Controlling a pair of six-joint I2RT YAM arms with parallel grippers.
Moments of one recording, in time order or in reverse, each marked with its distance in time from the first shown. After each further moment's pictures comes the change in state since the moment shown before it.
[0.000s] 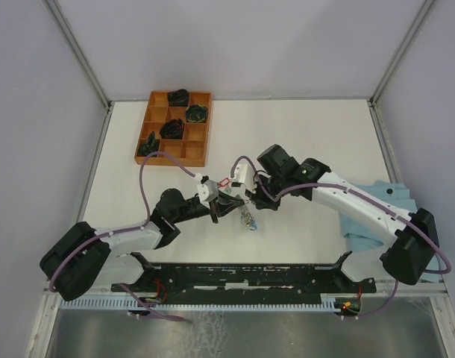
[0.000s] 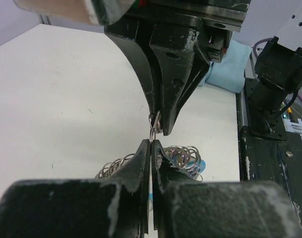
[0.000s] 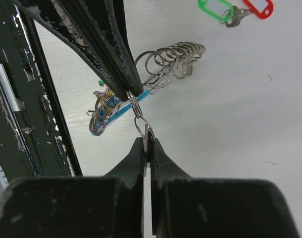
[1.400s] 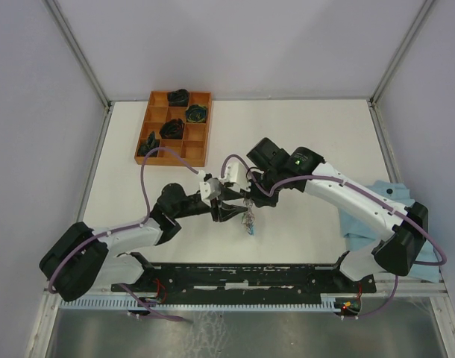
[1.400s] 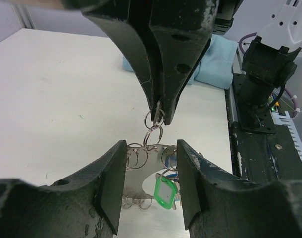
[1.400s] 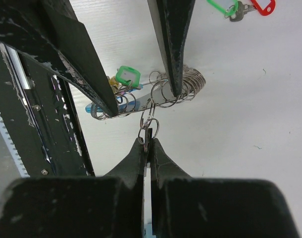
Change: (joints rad) left arm 0.009 -0.014 0.039 -0.069 0.089 0.019; right arm 0.074 0.102 0.241 -0.238 0.049 -0.020
